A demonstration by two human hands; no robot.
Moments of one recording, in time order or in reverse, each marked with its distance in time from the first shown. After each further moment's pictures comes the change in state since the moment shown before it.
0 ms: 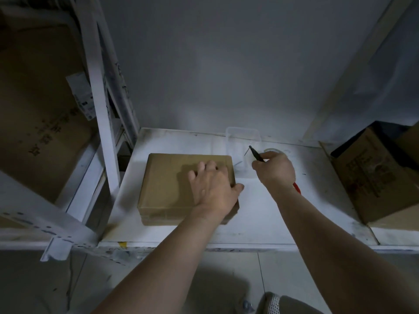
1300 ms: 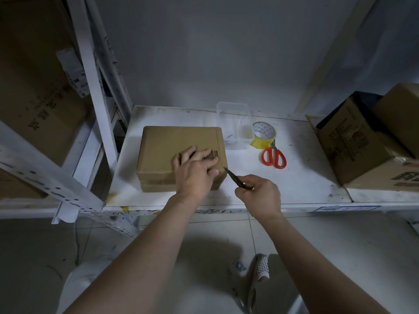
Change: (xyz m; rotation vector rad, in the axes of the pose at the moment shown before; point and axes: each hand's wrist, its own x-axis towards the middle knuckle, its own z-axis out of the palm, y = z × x) left_hand -0.044 -0.035 0.020 -0.243 -0.020 0.079; right_hand -0.124 0.063 -0.002 0.047 -0.173 -0.060
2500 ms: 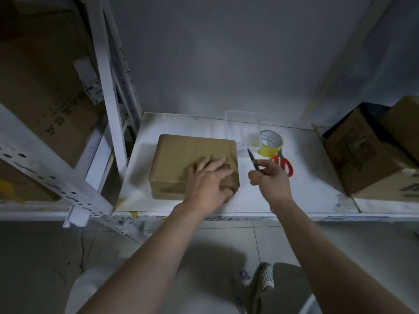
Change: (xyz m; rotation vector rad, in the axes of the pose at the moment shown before) left_hand -0.015 0.010 -0.028 -0.019 -0.212 0.099; right_hand 0.029 -0.024 -0.016 0.510 -0.004 0.123
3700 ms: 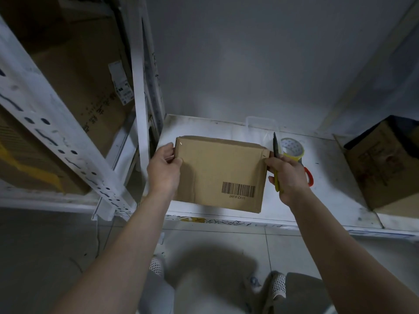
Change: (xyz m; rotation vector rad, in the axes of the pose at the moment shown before) left_hand -0.008 -0.090 -0.064 -0.894 0.572 -0.522; right_hand 0.000 -0.046 0.029 0.260 -0.039 0.092
